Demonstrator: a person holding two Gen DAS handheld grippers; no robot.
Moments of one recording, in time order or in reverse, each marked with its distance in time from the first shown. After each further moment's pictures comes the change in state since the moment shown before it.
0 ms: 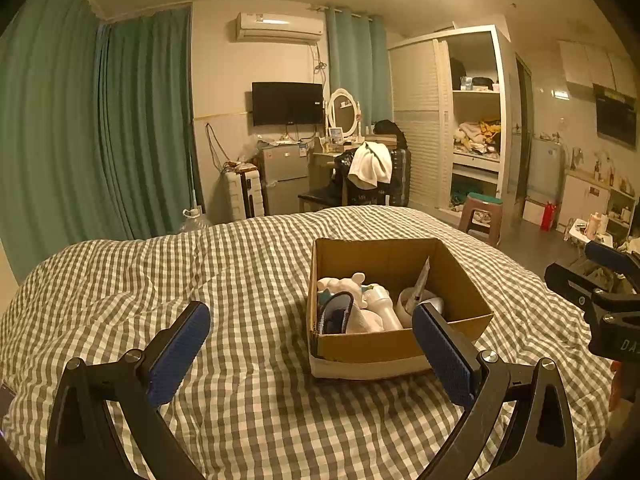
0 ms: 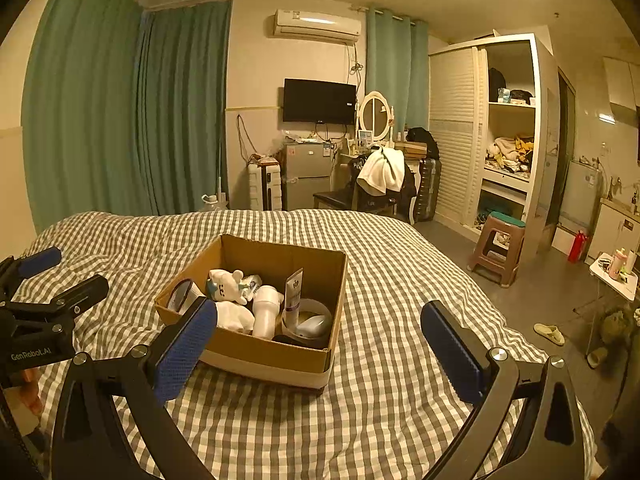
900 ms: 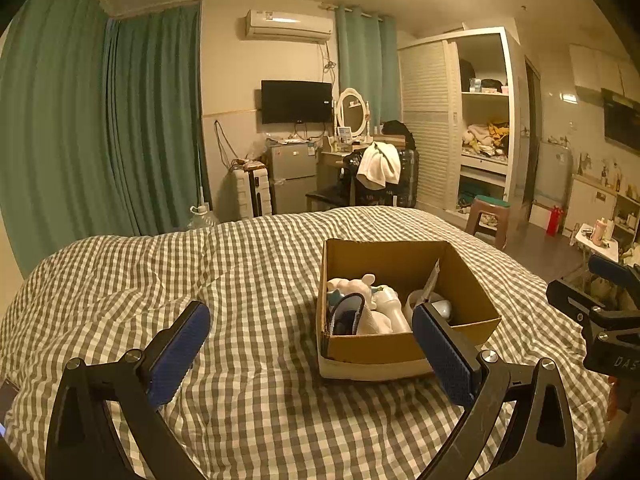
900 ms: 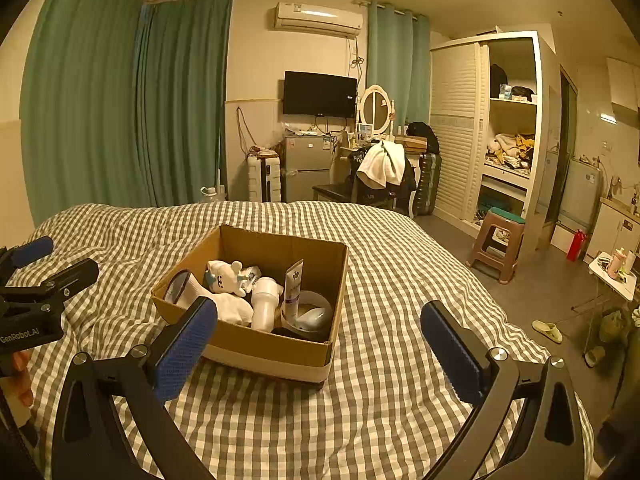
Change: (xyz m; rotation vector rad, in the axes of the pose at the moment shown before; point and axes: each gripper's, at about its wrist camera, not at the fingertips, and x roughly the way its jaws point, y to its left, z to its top) left arm -0.003 0.006 0.000 -0.017 0.004 0.028; right arm 0.008 0.002 -0.005 -0.010 0.024 -0.008
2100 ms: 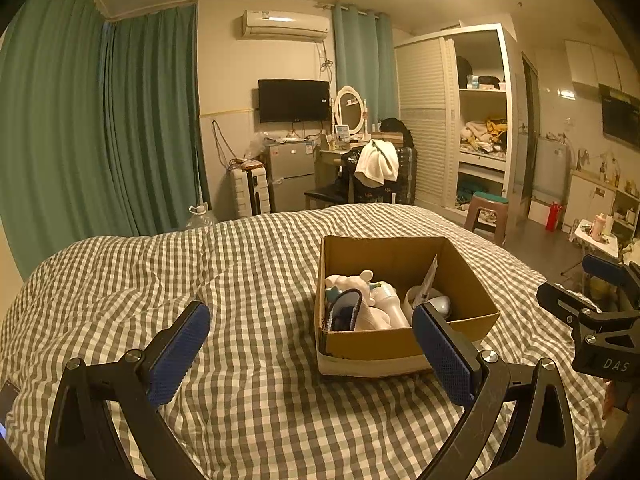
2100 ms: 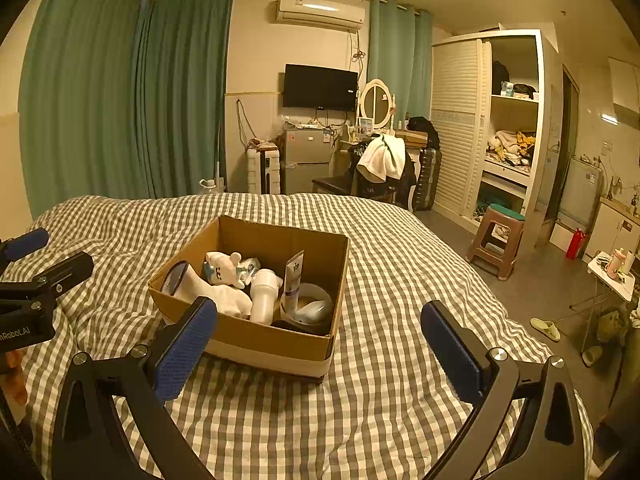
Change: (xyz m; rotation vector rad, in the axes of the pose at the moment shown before) left arm -0.002 -0.001 -0.001 0.013 0.008 -0.003; right arm 0.005 0.004 -0.003 -0.009 0.025 -0.006
